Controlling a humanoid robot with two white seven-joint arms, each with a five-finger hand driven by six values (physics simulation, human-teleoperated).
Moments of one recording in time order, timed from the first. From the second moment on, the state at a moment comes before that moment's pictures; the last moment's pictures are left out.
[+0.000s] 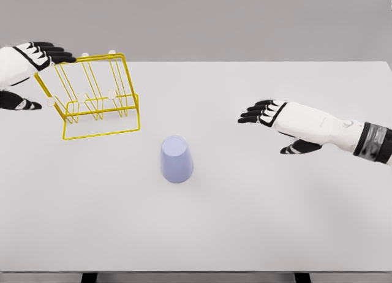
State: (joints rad) left arm -0.39 1.00 -0.23 -1.57 -0.22 -0.61 -0.43; right arm -0.29 -0.68 0.23 -1.68 0.32 -0.62 0.61
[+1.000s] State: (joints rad) left arm -1.33 0.83 -1.41 -1.73 0.00 -0.61 -0.61; right arm -0.25 -0.59 0.07 -1.67 0.33 -0.61 0.61
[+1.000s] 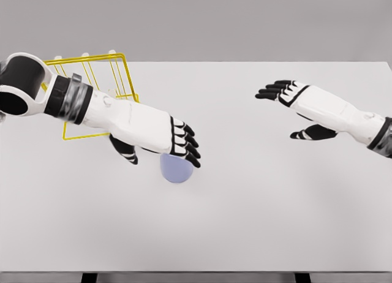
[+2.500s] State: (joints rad) left arm -1.24 0.59 -1.41 -1.41 -0.13 -0.61 -0.61; right arm -0.25 -0.59 0.07 -1.68 0.33 -0.61 0.61
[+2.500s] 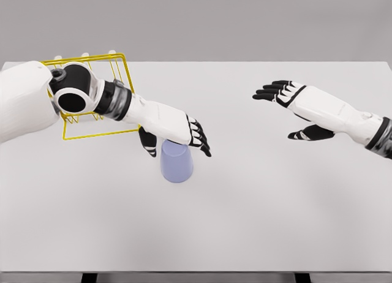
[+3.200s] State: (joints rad) left arm -1.25 0.60 -1.41 -1.44 -0.12 -0.61 -0.61; right arm -0.26 -0.59 0.07 -1.67 0.33 -0.61 0.61
